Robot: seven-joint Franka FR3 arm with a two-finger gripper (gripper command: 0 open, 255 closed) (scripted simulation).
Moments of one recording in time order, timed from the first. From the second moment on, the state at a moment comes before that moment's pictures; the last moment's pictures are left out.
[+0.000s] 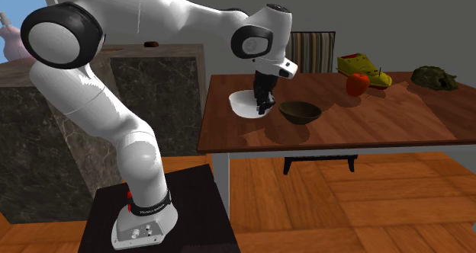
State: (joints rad) arm 0.13 -0.44 -0.12 -2.28 0.19 1.86 -0.04
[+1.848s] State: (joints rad) arm 0.11 0.22 -0.18 -1.32 0.28 1.53 -0.06
